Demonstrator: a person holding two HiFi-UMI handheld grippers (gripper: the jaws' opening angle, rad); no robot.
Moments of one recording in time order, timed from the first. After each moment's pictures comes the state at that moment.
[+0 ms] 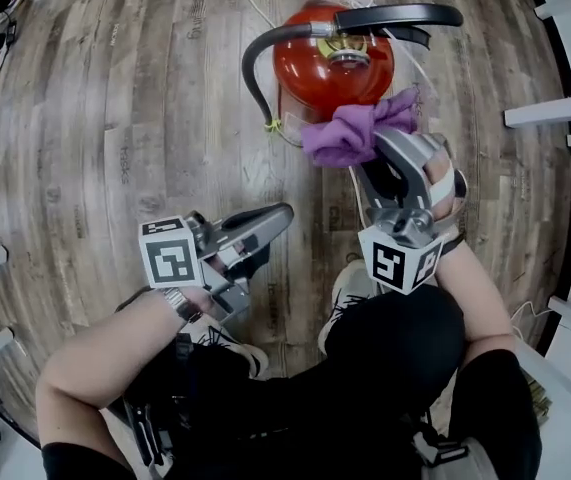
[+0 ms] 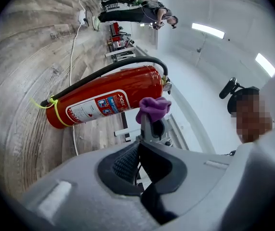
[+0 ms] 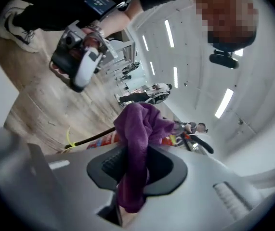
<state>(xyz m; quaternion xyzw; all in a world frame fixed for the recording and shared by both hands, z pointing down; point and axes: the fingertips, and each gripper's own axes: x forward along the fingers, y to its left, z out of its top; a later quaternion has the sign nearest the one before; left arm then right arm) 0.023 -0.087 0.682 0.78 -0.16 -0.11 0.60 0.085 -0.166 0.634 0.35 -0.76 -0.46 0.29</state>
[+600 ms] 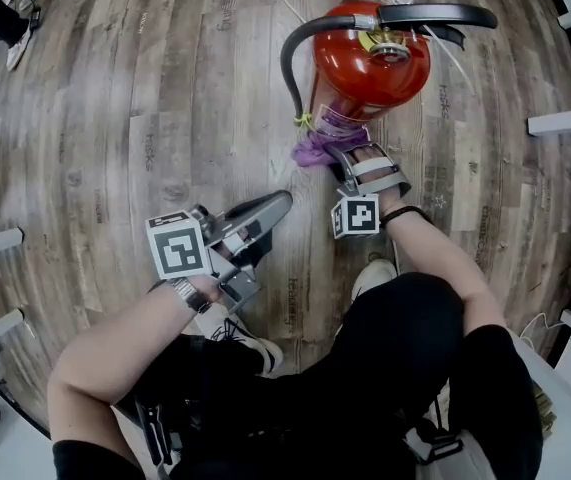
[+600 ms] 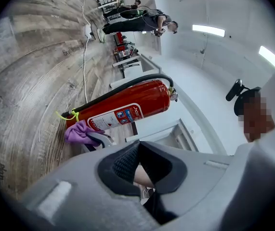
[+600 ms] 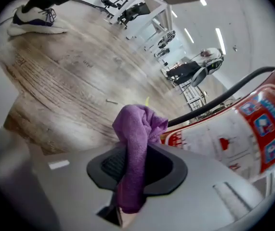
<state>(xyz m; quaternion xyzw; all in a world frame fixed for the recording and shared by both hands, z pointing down) -0.022 -0.088 0.704 0.77 -0.24 -0.10 0.59 0.034 -0.148 0.910 0.16 -0.77 -0.35 0.51</state>
